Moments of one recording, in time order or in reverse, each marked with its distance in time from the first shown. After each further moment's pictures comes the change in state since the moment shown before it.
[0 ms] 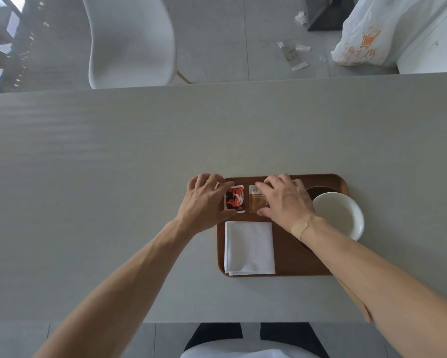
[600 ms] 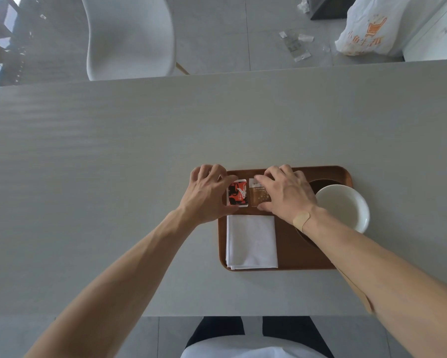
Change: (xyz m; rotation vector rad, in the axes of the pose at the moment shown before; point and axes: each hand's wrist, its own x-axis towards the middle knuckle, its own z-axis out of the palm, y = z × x) left_hand 0.006 -0.001 0.003 0.041 -0.054 0.028; right_hand 0.004 0.000 0.001 0.001 -0.007 -0.012
